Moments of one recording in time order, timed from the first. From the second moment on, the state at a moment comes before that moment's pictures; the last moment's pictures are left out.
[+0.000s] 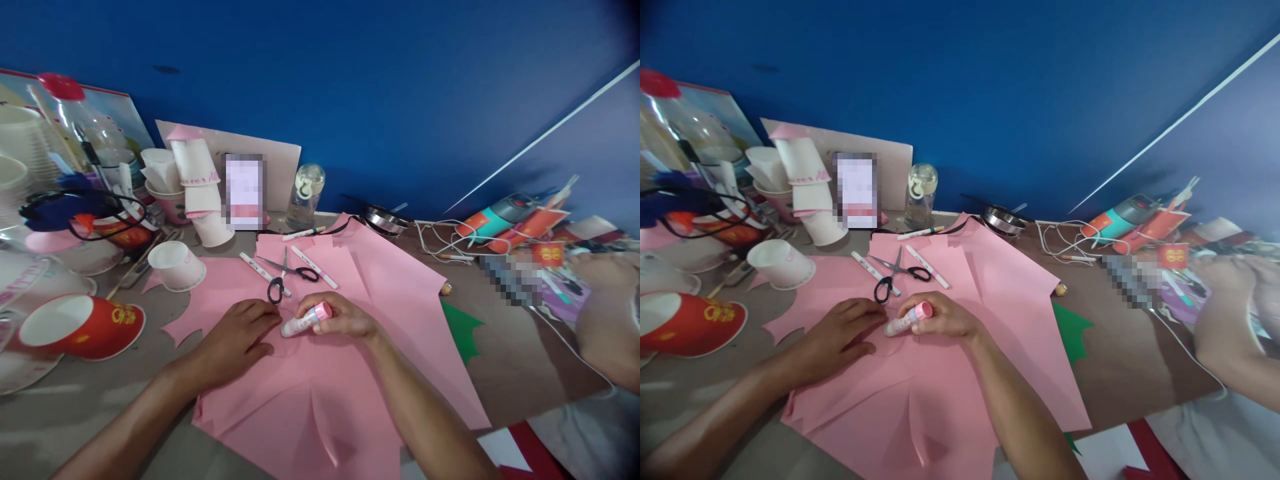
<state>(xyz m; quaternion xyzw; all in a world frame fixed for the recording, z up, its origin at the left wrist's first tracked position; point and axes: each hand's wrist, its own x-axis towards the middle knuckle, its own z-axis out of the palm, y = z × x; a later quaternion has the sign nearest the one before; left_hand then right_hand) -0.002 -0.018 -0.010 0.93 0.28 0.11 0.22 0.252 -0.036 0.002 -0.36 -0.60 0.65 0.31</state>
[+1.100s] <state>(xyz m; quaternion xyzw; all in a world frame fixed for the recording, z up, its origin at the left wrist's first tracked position) -0.005 -0.017 -0.016 0.93 0.27 0.13 0.21 0.274 -0.034 -0.013 -0.33 -0.42 0.68 0.50</state>
